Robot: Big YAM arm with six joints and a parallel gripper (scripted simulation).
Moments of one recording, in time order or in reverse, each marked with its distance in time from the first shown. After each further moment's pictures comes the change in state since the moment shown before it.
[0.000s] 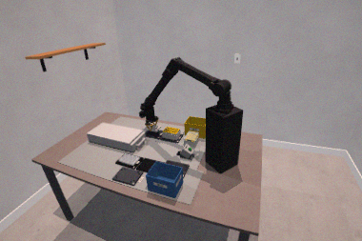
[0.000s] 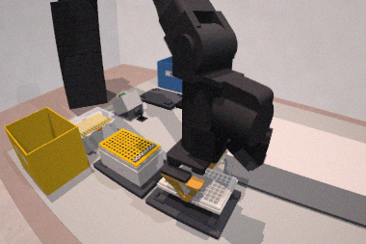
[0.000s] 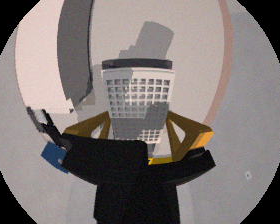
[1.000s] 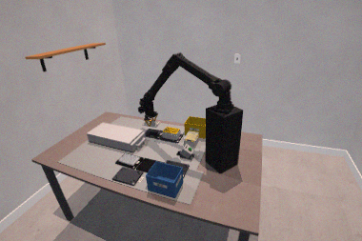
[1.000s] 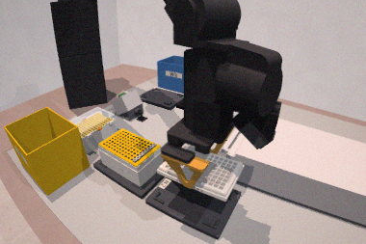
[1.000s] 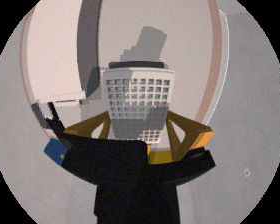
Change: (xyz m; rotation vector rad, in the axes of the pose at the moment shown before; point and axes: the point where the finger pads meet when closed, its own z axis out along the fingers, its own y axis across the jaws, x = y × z) arm -0.005 -0.002 -0.042 0.004 -0.011 0.000
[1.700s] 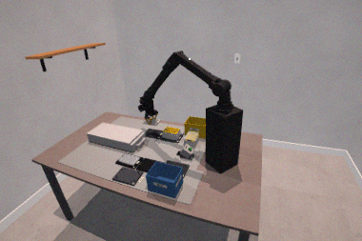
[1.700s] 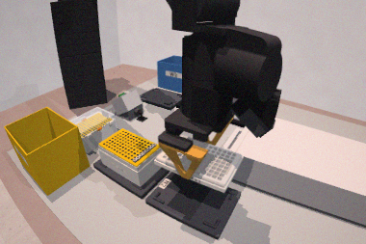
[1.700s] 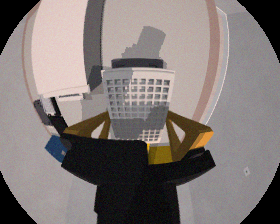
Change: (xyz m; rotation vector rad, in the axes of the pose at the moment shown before) arm 0.005 0.002 -0.018 -0.004 0.013 0.000
